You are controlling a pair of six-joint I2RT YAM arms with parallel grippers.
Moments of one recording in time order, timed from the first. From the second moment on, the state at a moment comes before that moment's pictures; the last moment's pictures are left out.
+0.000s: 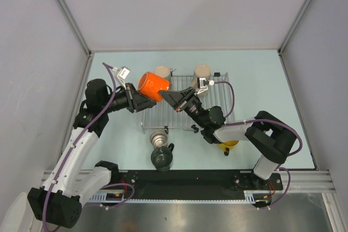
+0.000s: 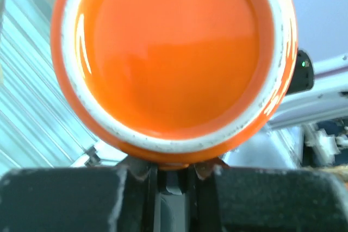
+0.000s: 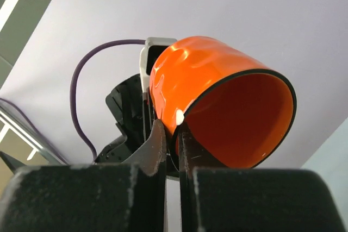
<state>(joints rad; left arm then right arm) -0.23 0.90 0.84 -0.22 0.85 -0.53 0.94 1.70 0.72 1.55 -0.01 1.17</state>
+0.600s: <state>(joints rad) -0.26 0.92 0.91 -0.50 0.84 -0.24 0.96 1.66 0.55 1.54 -0.13 1.22</state>
